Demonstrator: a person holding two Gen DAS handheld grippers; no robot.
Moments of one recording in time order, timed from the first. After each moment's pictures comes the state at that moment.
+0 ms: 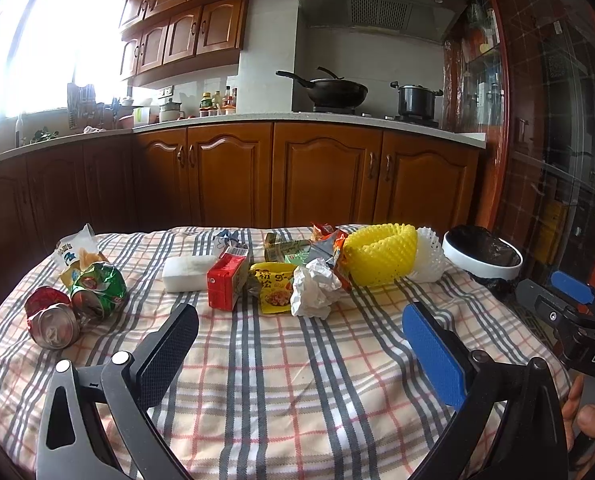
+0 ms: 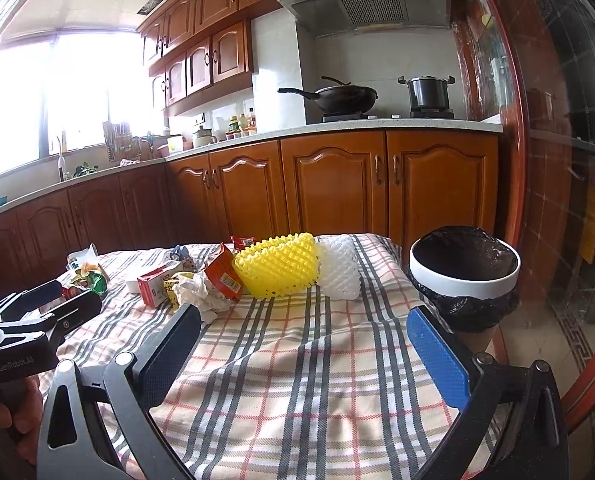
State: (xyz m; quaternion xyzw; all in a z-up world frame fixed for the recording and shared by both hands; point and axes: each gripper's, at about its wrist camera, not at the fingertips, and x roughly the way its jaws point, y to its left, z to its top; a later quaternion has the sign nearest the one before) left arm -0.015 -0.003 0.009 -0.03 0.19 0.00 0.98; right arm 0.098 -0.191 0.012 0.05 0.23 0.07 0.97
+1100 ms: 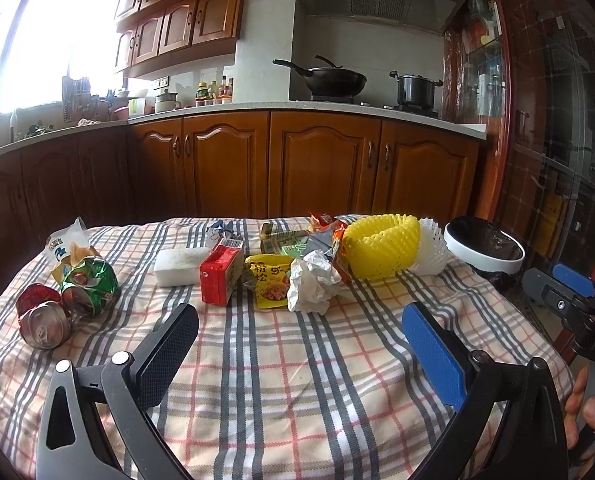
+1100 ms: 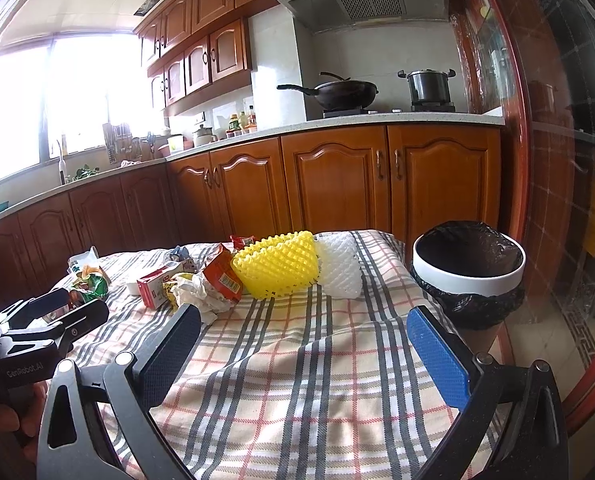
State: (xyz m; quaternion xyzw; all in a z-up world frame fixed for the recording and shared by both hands) left arm 0.006 -0.005 0.002 -0.03 0.21 0.00 0.98; right arm 0.107 -0.194 0.009 0.06 0.23 0.08 0.97
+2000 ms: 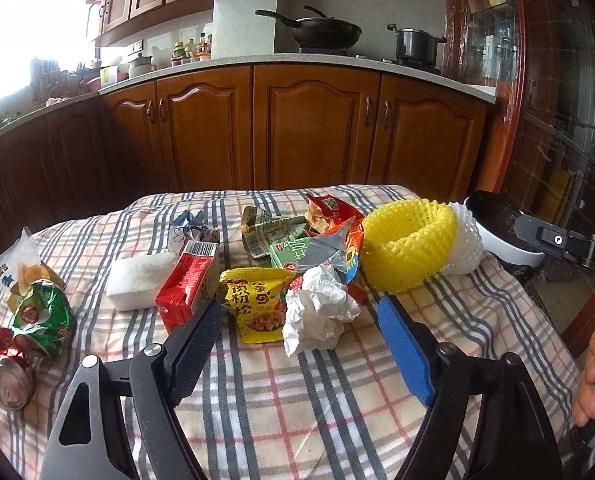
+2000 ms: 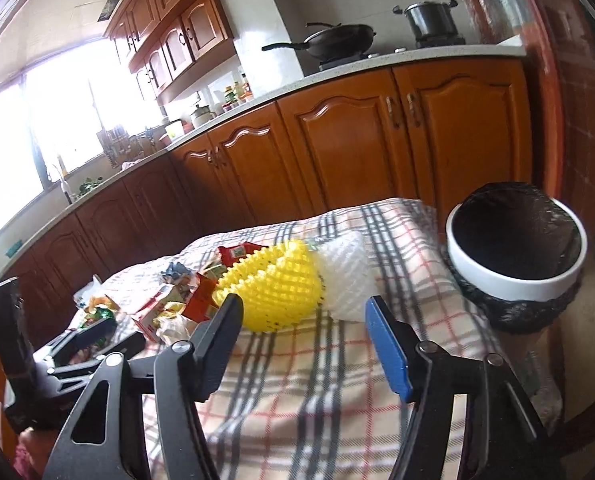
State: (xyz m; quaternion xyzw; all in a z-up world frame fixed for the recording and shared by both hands) left arm 0.122 0.004 0.008 -0.02 0.30 -0.02 0.95; right arm 0.220 -0.221 0.004 0.15 0.32 0.13 0.92
